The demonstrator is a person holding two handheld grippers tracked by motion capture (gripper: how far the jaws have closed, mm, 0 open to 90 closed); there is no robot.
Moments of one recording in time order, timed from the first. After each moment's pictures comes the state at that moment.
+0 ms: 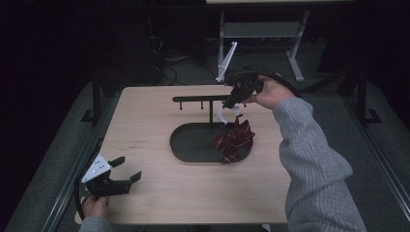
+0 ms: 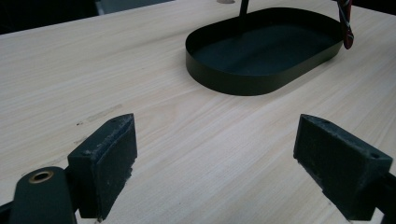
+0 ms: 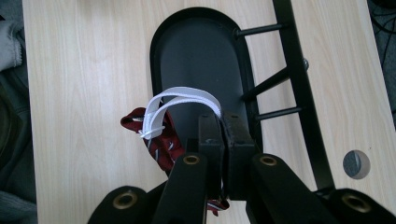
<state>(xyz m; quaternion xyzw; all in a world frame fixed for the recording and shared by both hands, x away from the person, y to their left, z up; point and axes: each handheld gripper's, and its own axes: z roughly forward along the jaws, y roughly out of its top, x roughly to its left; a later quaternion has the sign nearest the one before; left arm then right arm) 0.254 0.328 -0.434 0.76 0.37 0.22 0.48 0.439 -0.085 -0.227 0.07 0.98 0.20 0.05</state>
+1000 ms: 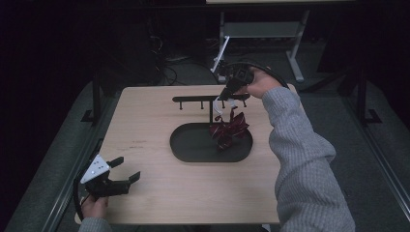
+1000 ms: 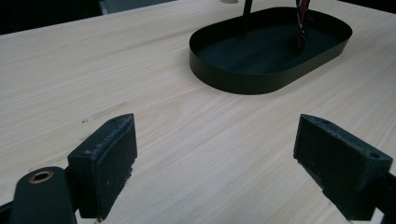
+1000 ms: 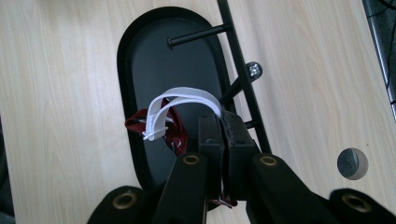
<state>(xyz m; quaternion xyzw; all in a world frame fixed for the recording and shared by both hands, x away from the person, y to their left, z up) 0.253 0.330 -0.434 0.76 0.37 0.23 0.48 0.490 -0.073 -0.243 0.11 0.97 0.19 0.03</state>
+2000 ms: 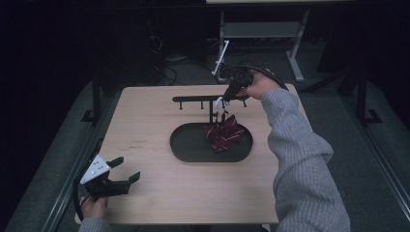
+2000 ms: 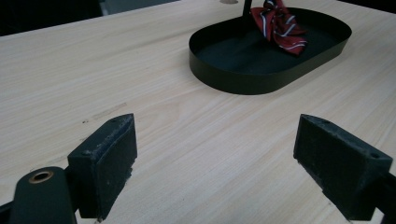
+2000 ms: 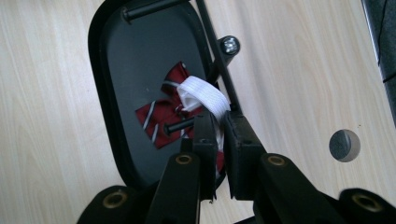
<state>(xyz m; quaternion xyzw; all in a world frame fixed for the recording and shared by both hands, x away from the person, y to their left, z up) 0.252 0.329 -0.434 0.76 0.37 0.23 0.48 0.500 -0.075 -0.259 0.14 0.98 0.16 0.05</state>
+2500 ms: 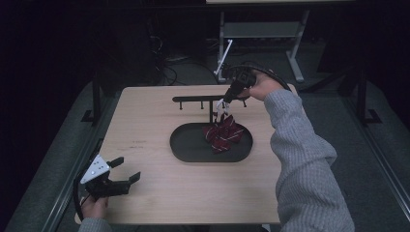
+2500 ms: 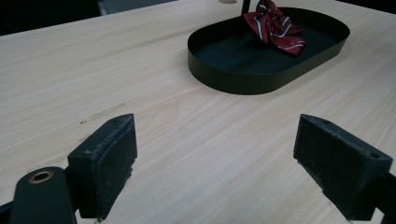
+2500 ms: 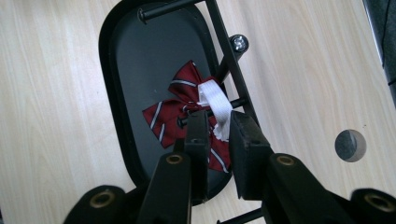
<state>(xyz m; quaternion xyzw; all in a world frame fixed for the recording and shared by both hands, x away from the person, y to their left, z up) 0.252 0.329 -0.434 0.76 0.37 0.23 0.48 0.494 -0.082 -0.255 0.14 0.97 0.17 0.04</state>
